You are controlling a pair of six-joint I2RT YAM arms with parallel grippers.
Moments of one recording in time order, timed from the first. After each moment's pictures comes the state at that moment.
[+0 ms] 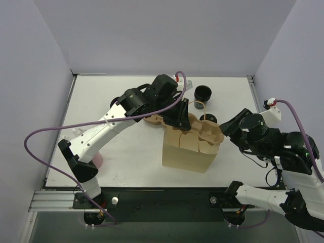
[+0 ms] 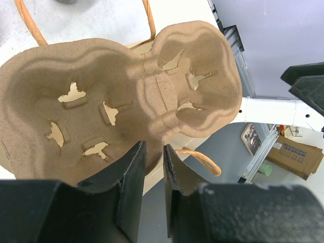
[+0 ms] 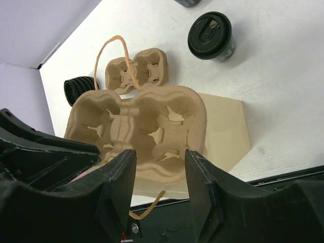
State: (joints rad) left arm -0.95 1.74 2.06 -1.04 0.29 -0.62; right arm 0.87 0.96 1.63 -1.47 0.62 1.25
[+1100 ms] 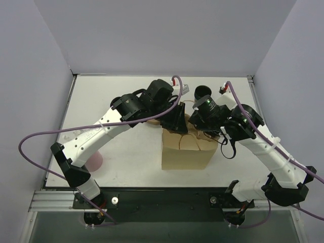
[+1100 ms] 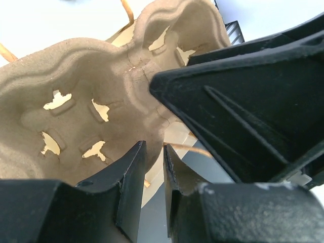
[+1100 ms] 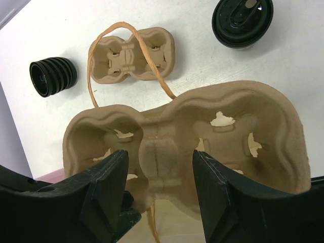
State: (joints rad) left arm -0.95 1.64 1.90 -0.95 0.29 -0.60; right arm 0.89 1.30 1.71 -1.37 0.58 1.23
